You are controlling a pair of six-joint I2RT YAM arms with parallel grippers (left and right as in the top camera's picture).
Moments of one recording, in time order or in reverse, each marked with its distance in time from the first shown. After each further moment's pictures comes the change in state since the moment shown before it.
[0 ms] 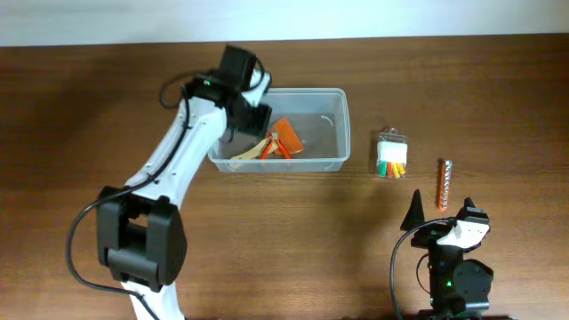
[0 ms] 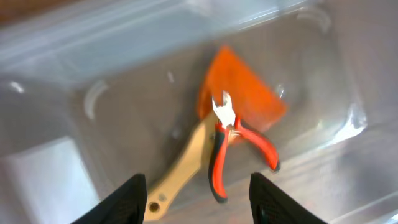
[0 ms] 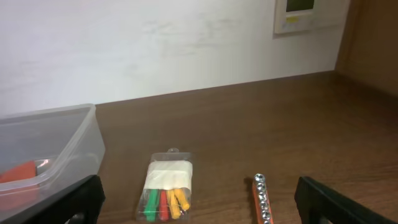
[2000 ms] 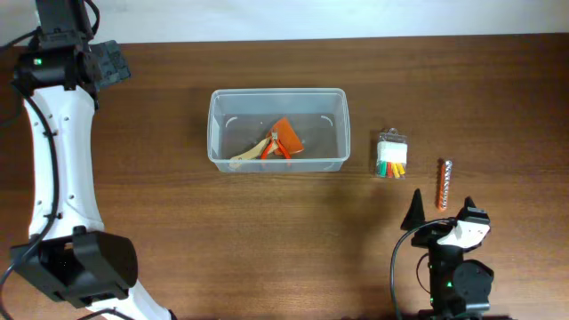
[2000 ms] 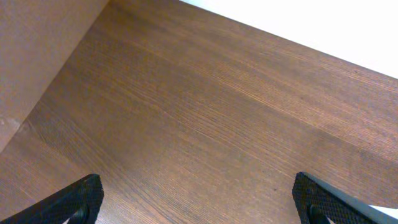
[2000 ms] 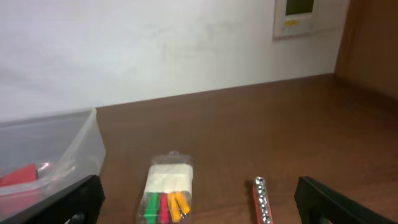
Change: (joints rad) left arm 0.482 -0.105 0.282 -0.134 -0.411 -0.206; right arm 0.000 0.000 0.000 0.016 0.000 0.000
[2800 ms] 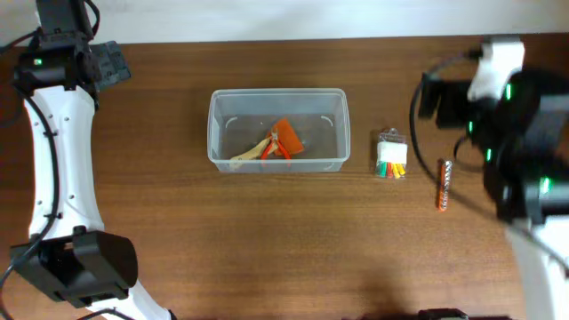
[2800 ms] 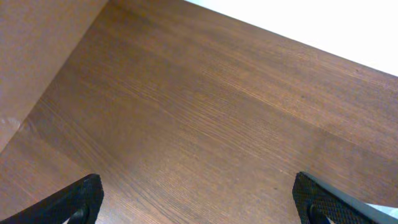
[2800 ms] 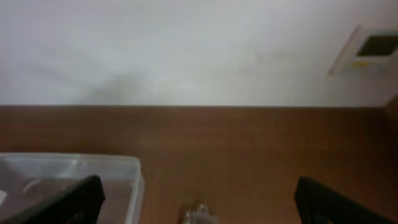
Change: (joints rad) left arm 0.000 0.000 0.000 -0.003 -0.001 0.000; right arm 0.000 1.264 1.481 -0.618 -0.174 -0.103
